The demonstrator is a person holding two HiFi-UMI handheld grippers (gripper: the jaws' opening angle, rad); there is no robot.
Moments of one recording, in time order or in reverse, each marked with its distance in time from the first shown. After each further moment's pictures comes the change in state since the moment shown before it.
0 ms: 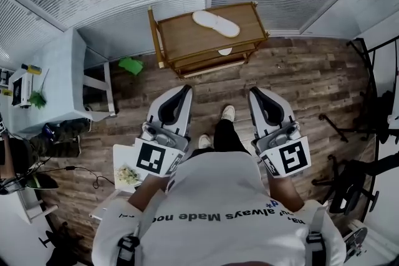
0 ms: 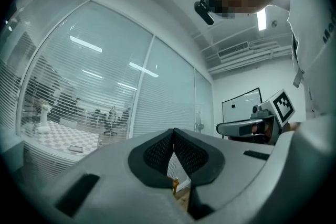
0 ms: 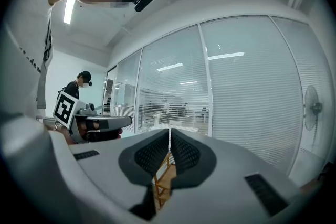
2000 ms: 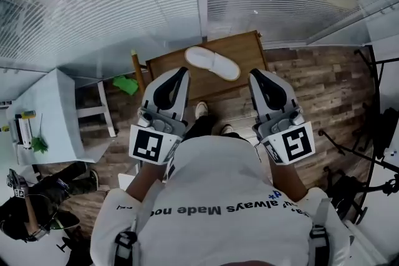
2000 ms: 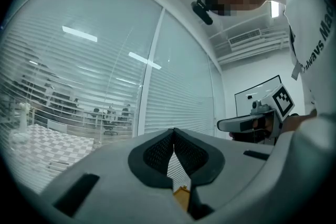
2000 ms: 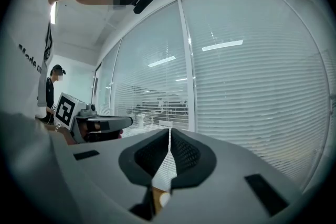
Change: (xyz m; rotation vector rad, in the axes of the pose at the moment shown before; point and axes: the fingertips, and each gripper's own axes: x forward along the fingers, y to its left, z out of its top) left arm 0.324 0.201 -0.024 0.024 0.047 -0.004; right arm 0.287 -0.249 0.003 0.033 0.016 0.000
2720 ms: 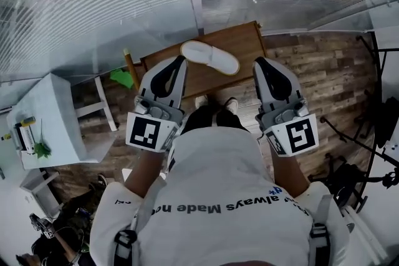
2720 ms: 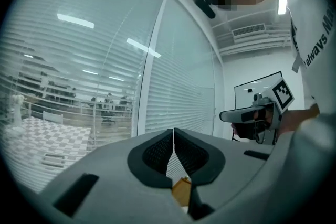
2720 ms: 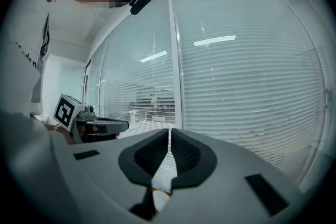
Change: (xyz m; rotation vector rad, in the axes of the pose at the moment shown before) left arm 0.056 0.029 -0.040 -0.010 0.120 -0.040; right arm 0.031 -0.054 -0.021 0.032 0.050 -0.072
